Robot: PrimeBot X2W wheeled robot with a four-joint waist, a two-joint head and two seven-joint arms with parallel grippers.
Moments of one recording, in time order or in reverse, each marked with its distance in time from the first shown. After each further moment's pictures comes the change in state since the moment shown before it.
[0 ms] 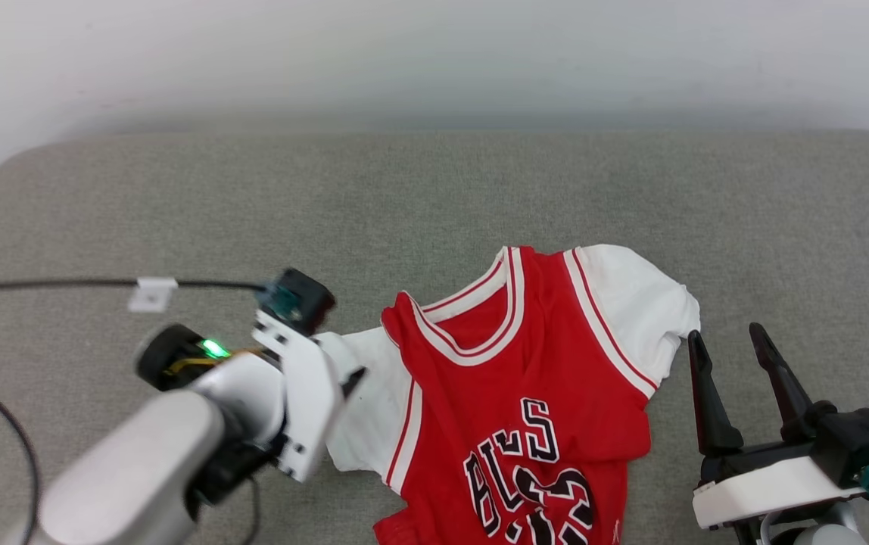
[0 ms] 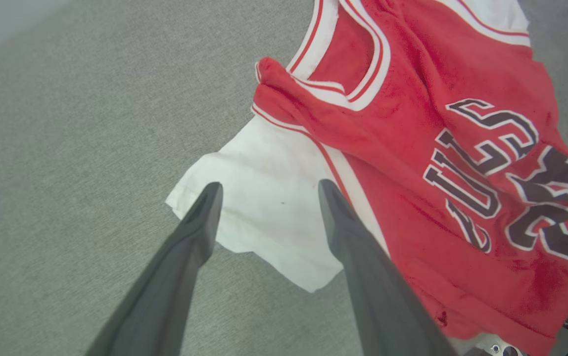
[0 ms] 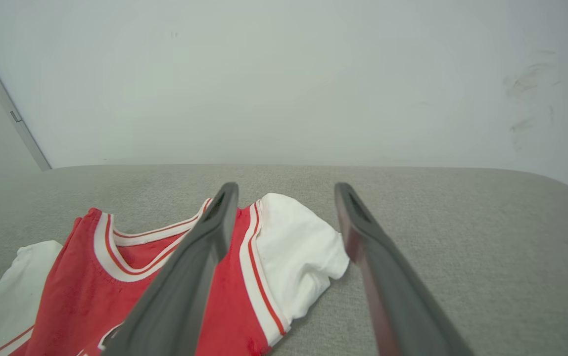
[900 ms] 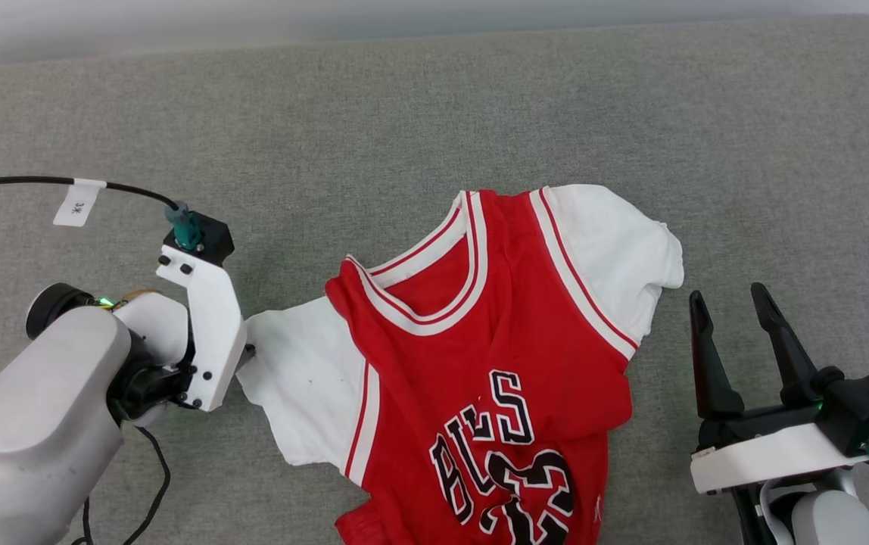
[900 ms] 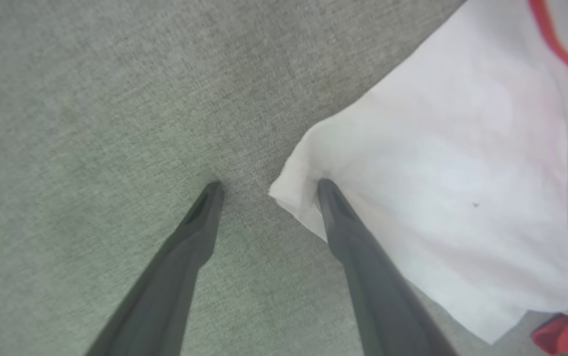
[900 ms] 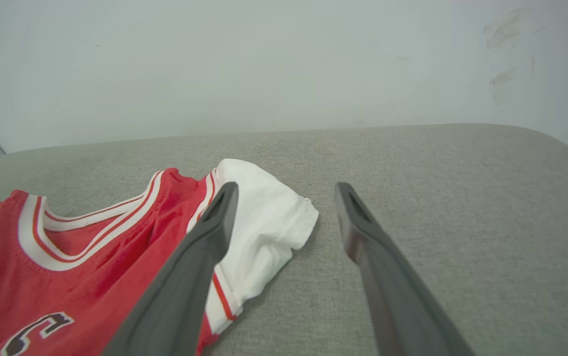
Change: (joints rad) left arm -0.191 0.072 0.003 0.322 -0.094 -0.119 0.233; right arm -0.073 0.000 0.006 -0.007 0.020 0.000 0.000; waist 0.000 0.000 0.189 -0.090
